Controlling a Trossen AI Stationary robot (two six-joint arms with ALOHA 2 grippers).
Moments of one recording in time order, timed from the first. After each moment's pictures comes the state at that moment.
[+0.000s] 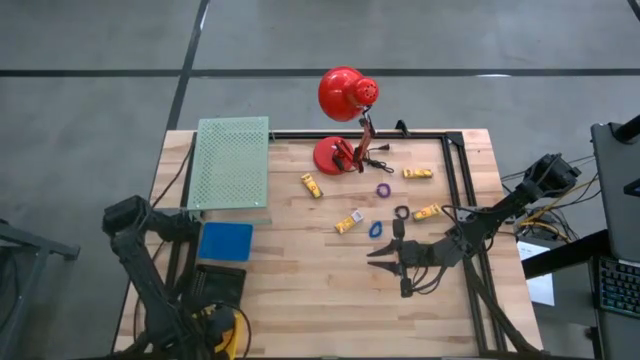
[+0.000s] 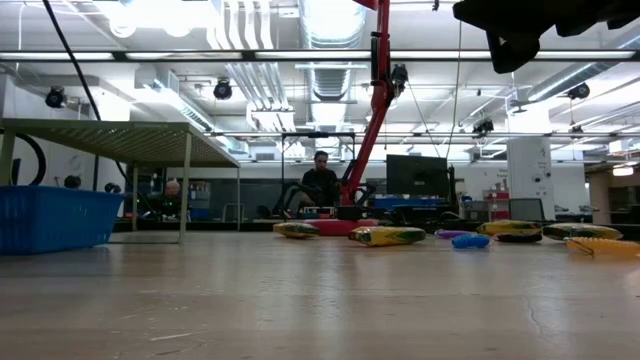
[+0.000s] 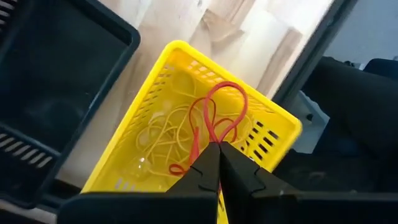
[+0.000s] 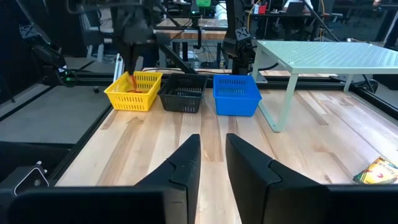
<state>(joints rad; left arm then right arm) -1.07 1.76 1.37 -1.06 -0.05 -1.59 0.59 1.25 0.46 0.62 0.54 0.13</state>
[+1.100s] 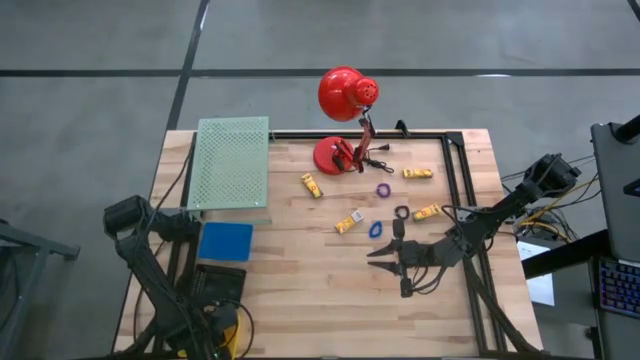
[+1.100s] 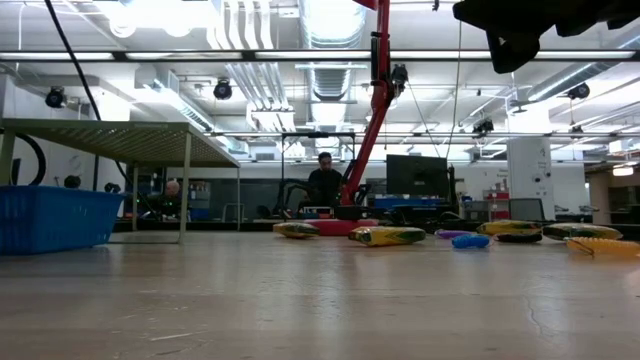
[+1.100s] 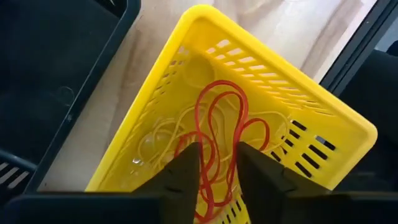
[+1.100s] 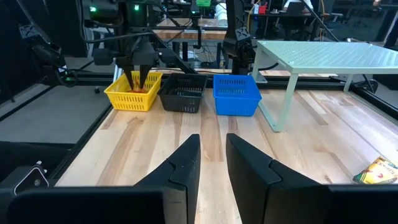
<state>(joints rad) -1.07 1.76 1.19 -0.88 0.02 -1.57 0.59 1.25 0.46 0.62 0.54 0.13</state>
